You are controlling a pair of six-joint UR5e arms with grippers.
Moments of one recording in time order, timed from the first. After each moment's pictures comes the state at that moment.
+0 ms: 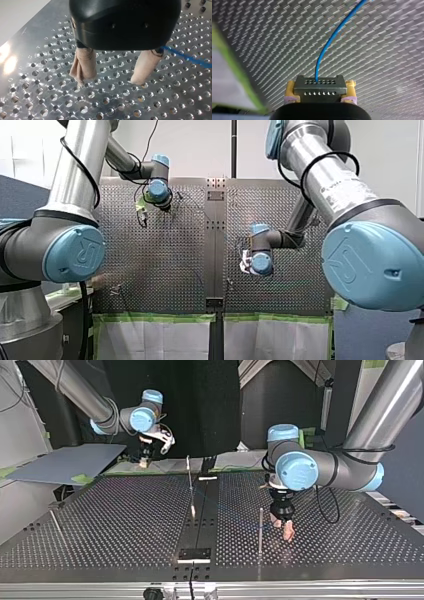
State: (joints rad) left arm -0.20 -1.84 -1.51 -3.03 -1.85 -1.94; right arm 2.10 -0.80 1.62 -0.57 2.01 1.70
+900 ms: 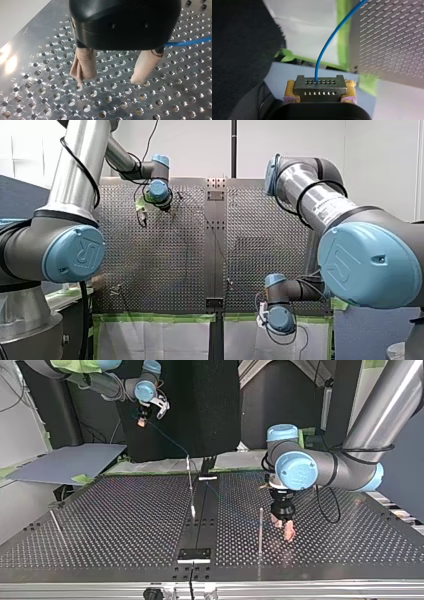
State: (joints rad) left arm -0.20 -1.84 -1.51 -3.02 -1.87 -1.94; right arm 2.04 -0.54 1.87 -0.83 2.03 1.77
